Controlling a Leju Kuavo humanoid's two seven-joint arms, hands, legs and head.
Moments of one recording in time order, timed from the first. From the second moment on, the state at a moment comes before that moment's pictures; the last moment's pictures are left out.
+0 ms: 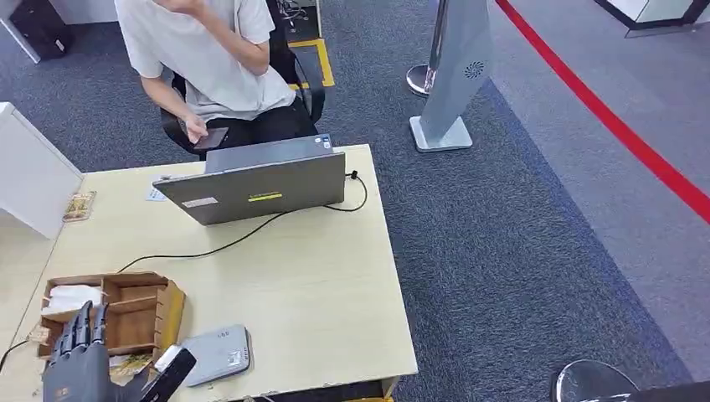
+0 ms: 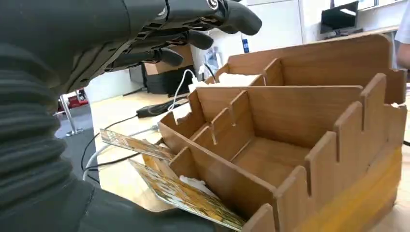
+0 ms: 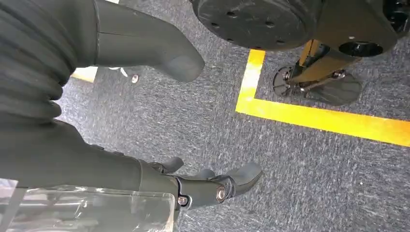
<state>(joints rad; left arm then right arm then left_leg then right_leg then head) 0.27 -0.31 0.20 -1.75 -1.50 0.08 -0.17 0.29 0.30 -0.65 -1.19 0.87 0.52 0.20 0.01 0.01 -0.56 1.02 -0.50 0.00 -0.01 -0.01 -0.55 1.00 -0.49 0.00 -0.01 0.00</state>
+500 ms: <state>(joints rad) 0.34 -0.24 0.04 -1.76 -1.45 0.05 -0.06 0.29 0.30 -0.65 -1.20 0.80 0.51 0.25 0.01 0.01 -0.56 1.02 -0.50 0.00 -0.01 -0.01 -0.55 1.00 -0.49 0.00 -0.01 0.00</state>
